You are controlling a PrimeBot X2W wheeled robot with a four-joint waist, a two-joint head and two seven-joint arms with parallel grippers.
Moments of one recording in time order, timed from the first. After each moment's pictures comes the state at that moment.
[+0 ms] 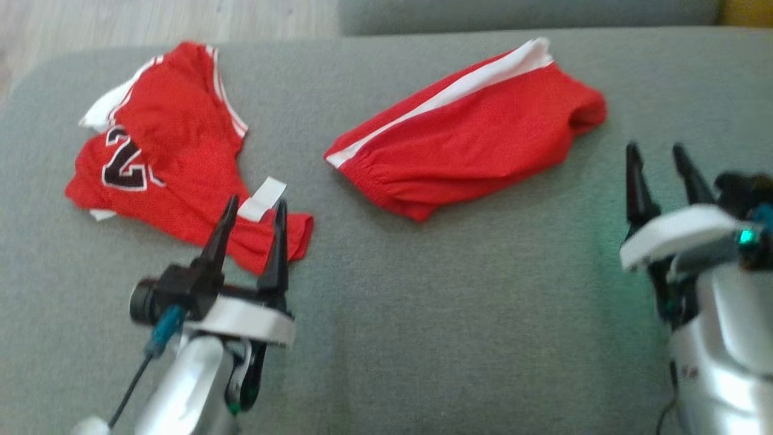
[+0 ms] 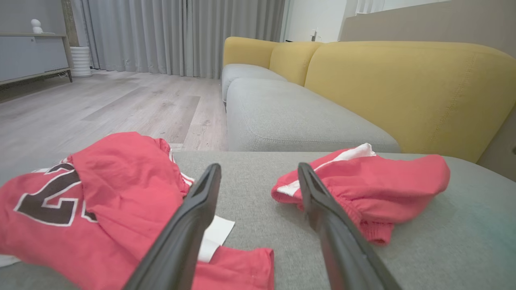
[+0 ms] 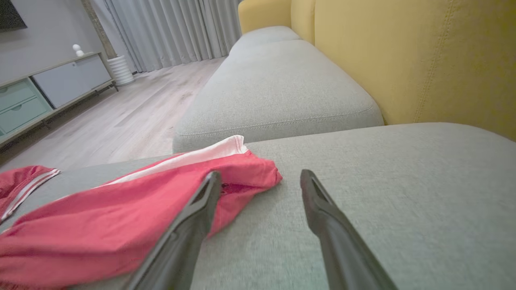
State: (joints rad) left arm -0.27 0.17 -0.39 0.34 -0.39 0.03 -0.26; right arm -0.37 -0.10 -0.06 0.48 0.19 0.13 -0.06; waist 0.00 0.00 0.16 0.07
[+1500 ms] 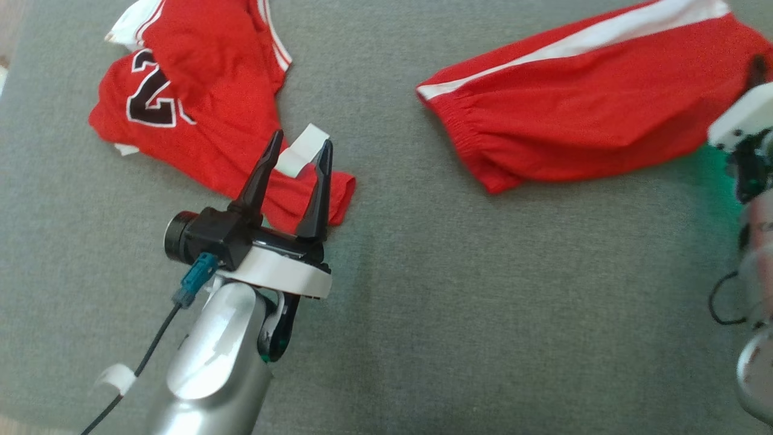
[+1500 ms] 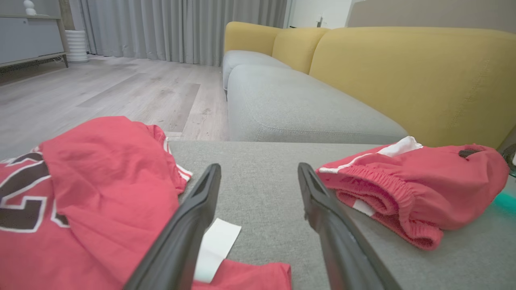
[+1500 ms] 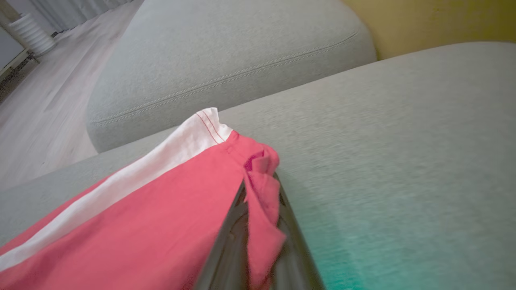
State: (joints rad) left arm -0.45 0.05 -0.38 0.39 -0.31 -0.06 -0.26; right arm -0.97 -0.20 -0.53 1.12 -0.11 0.13 0.00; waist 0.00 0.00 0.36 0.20
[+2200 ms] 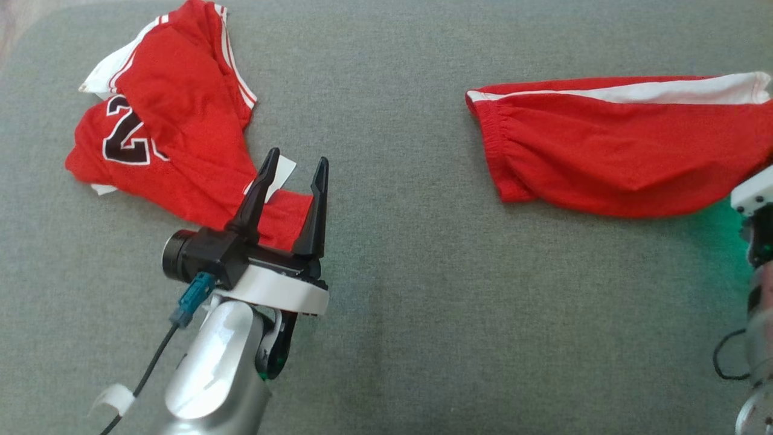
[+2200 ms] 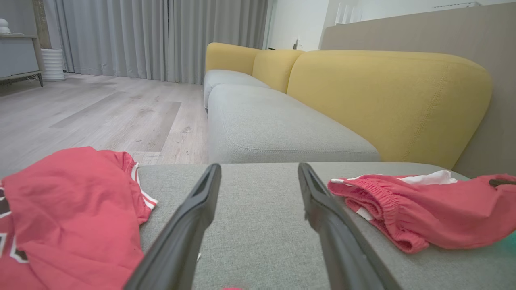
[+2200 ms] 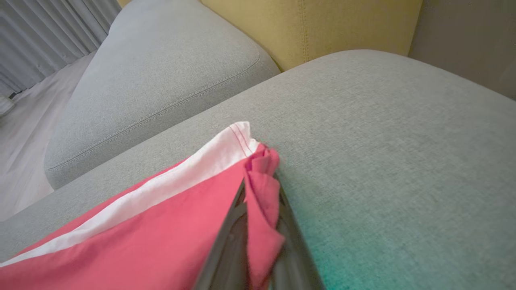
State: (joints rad) left arm -0.39 0.05 -0.35 0.35 -0.29 -0.07 -0.26; right arm -0.77 -0.22 -0.56 1.03 0.05 0.13 -0.03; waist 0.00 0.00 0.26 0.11
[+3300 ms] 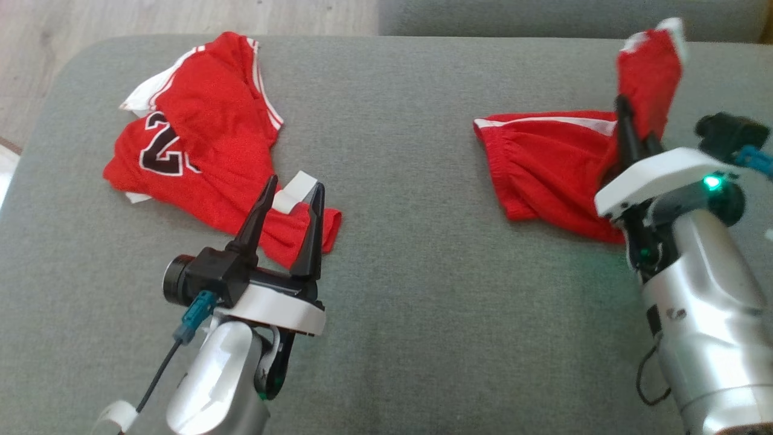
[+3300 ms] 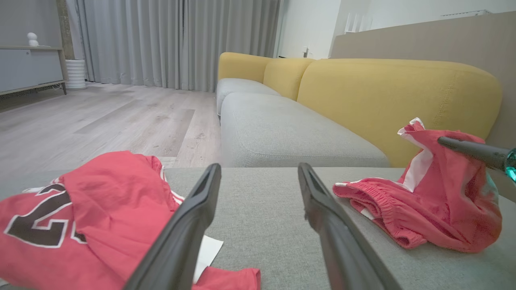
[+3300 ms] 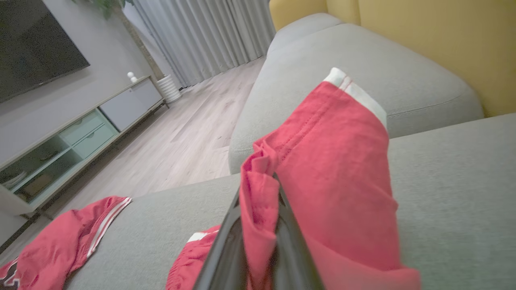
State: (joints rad) left arm -0.34 0.05 -0.34 0.38 -0.28 -0.07 -0.26; right arm -0.64 -0.12 0.06 0.75 0.44 0.13 -0.07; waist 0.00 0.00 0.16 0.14
